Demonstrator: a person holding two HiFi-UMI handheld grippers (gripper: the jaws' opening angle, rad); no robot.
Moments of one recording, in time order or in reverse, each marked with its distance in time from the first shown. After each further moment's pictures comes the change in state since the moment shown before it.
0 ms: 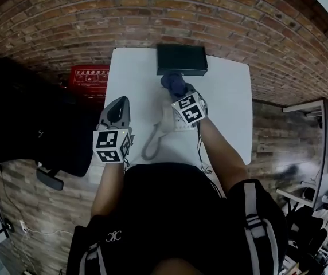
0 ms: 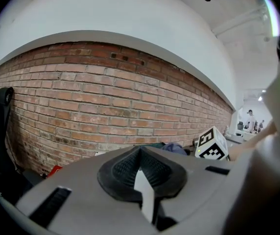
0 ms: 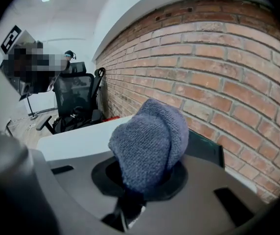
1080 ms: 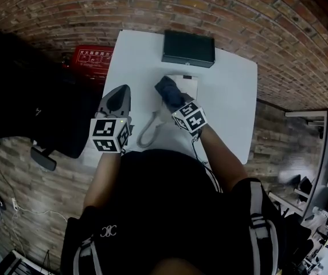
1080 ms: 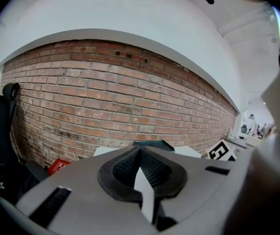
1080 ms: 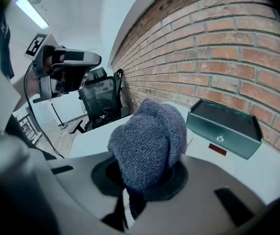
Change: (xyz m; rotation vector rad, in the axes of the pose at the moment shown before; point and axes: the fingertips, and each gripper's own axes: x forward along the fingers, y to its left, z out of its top) left arm -0.007 -0.004 -0.018 -0.041 0.027 0.040; right arm -0.012 0.087 -0.055 0.068 0.038 0.322
